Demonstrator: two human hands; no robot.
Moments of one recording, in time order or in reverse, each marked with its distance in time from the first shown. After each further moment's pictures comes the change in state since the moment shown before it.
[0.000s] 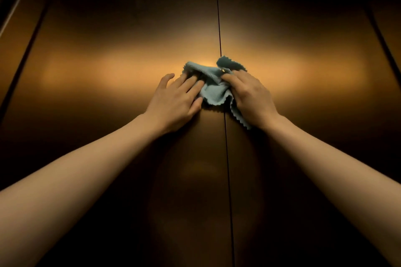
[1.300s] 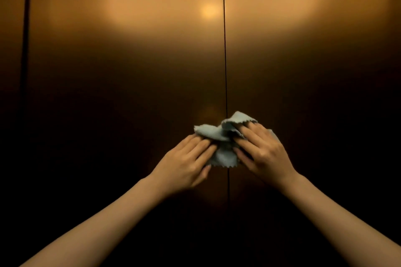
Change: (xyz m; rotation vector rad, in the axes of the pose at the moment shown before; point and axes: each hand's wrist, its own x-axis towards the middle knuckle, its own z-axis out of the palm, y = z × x) left_hand -0.255 0.153 -0.007 -0.204 -0.066 0.278; right_hand -0.276 -0.108 -0.037 0.081 -0.136 -0.064
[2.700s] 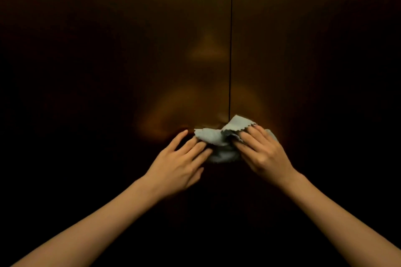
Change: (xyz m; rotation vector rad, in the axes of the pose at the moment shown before) left_hand -0.123 0.098 -0.005 -0.107 -0.386 0.037; right_hand -0.140 -0.084 -0.003 0.122 -0.208 -0.035
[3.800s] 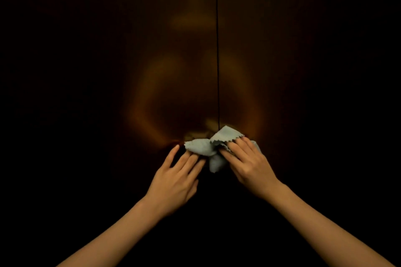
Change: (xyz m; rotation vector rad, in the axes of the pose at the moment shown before) left_hand -0.073 0.100 0.066 -0.106 -0.154 -0.050; right_hand -0.102 -0.087 0.037 0.059 -0.180 0.165
